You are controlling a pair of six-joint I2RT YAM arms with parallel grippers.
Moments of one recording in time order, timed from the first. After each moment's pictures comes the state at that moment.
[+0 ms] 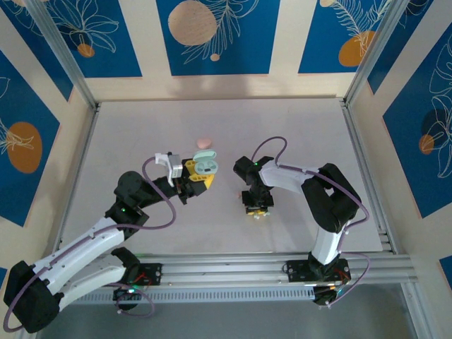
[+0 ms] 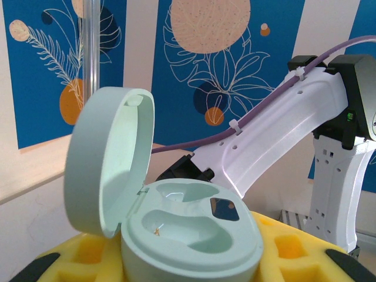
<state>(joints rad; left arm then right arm) -0.68 0.87 0.56 0.53 0.55 -0.23 0.69 1.79 1.08 -0.95 -0.10 0.63</state>
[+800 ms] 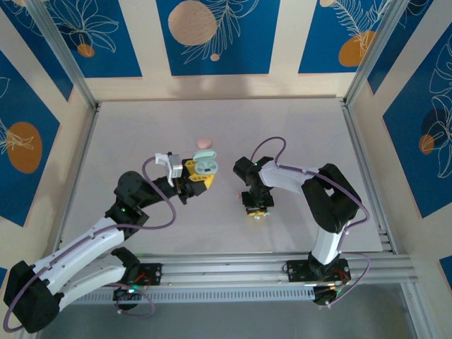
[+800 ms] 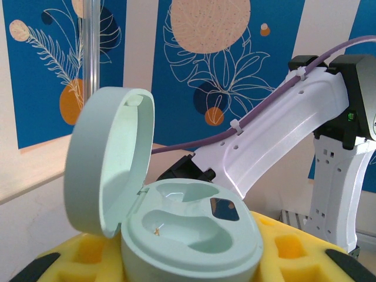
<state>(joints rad) -0.68 0.87 0.56 0.53 0.55 -0.23 0.69 1.78 1.08 -0.96 -0.10 0.61</state>
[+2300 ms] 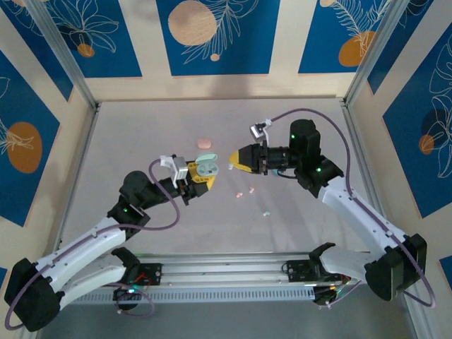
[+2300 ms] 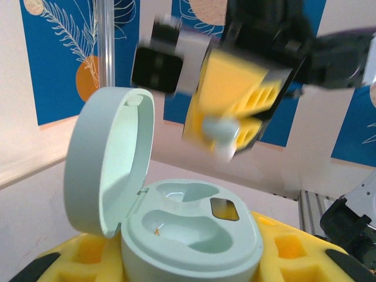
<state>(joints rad) -0.68 0.88 0.53 0.47 0.51 -0.16 0.51 1.14 1.04 -0.11 -1.00 1.07</state>
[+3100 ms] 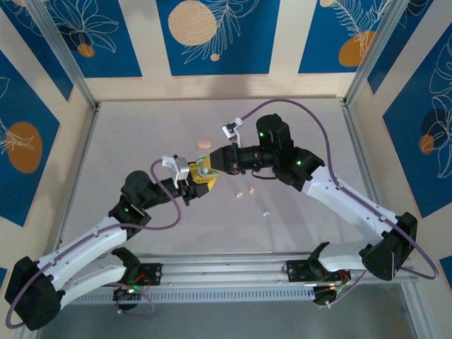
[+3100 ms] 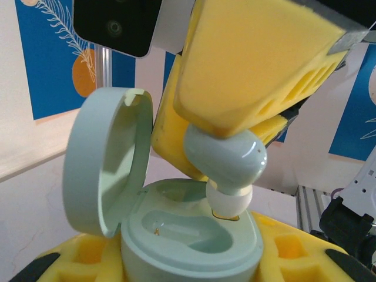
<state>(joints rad) -0.68 0.89 0.53 0.47 0.52 -0.16 0.75 1.29 1.26 -0.30 -0.75 0.93</state>
